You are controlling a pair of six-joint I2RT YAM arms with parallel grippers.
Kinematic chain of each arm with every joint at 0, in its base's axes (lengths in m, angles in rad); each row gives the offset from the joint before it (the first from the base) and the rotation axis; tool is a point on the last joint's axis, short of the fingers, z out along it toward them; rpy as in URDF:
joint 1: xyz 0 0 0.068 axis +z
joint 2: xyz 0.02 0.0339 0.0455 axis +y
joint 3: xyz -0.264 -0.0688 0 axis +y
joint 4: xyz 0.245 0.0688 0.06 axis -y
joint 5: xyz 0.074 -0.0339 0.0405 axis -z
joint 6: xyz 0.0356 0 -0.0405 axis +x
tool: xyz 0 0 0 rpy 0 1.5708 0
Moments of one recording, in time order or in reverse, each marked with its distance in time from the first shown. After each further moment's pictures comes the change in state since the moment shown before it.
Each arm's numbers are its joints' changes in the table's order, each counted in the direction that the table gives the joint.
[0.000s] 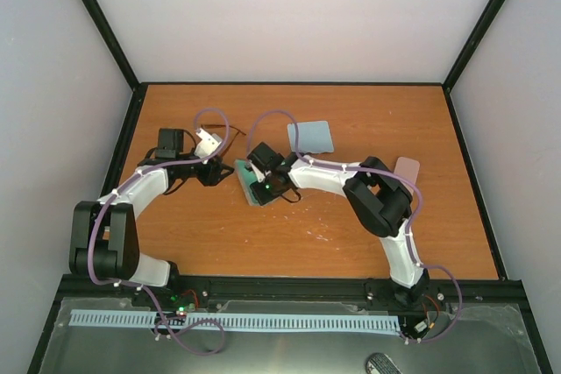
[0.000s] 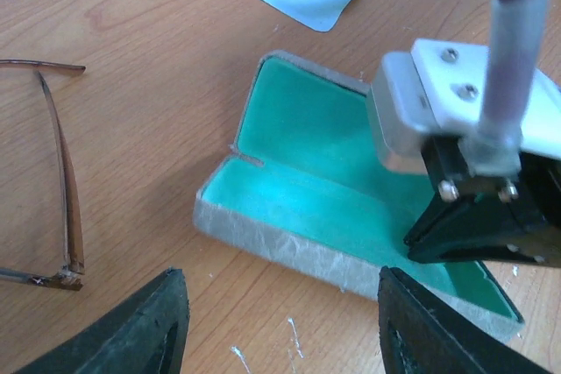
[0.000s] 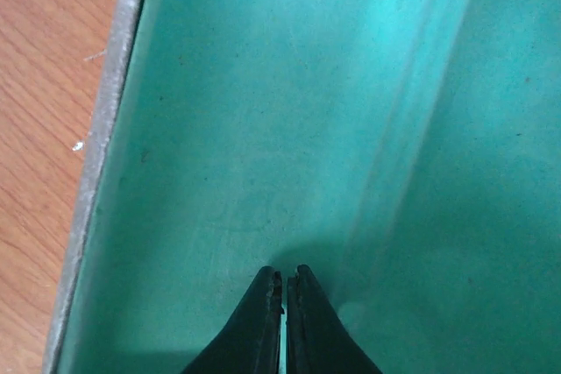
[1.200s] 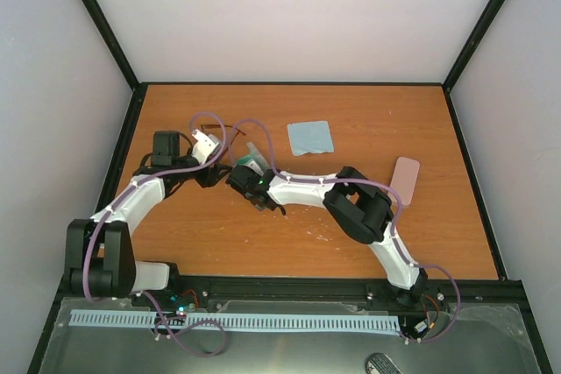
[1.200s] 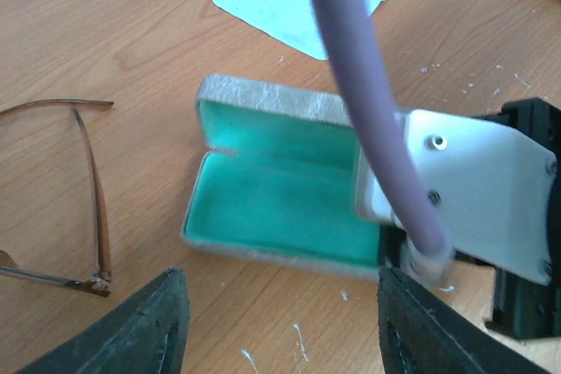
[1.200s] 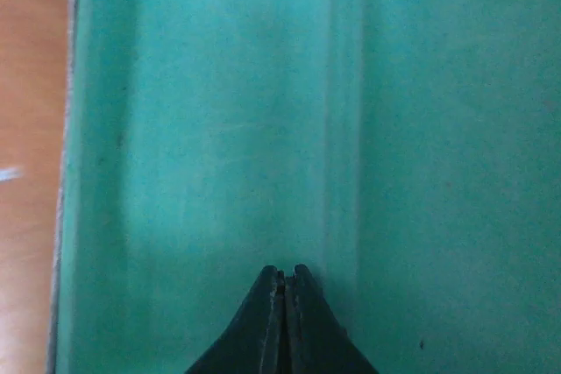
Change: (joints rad) left arm 0.000 -0.097 0.056 0.056 -0.005 -0.004; right arm 0.166 0.101 -0.079 -0.095 0.638 -0.037
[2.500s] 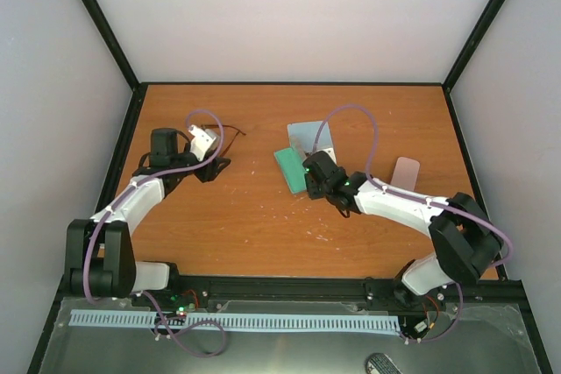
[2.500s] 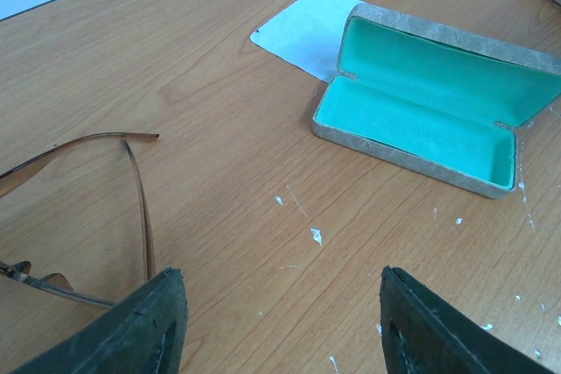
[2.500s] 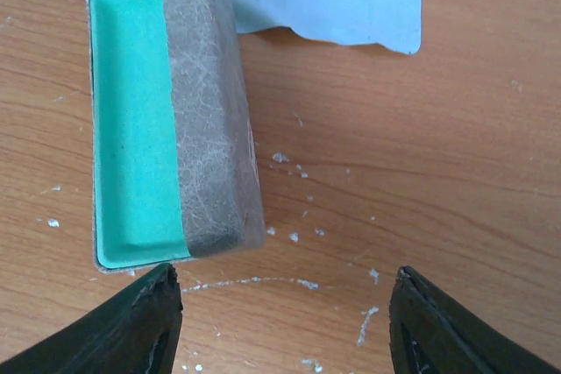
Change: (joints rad) left arm 0.010 -0.019 0.011 0.104 -0.033 -0.042; right arm -0.266 -0.706 0.651 0.279 -0.080 0.159
